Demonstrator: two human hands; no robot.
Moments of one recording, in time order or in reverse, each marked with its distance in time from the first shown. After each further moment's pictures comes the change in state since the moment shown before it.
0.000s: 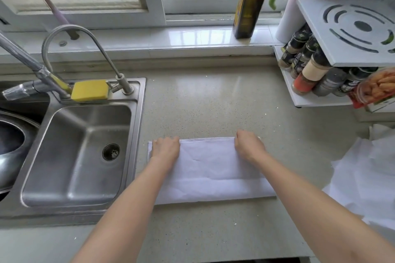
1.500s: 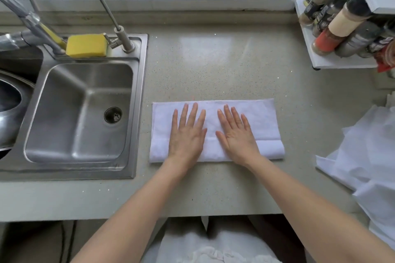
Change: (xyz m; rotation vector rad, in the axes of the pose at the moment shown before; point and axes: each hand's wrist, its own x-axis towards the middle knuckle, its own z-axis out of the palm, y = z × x) left_hand -0.070 0.041 0.040 -0.210 0.385 0.136; right_hand -0.053 -0.009 0.085 -0.146 0.105 -0.391
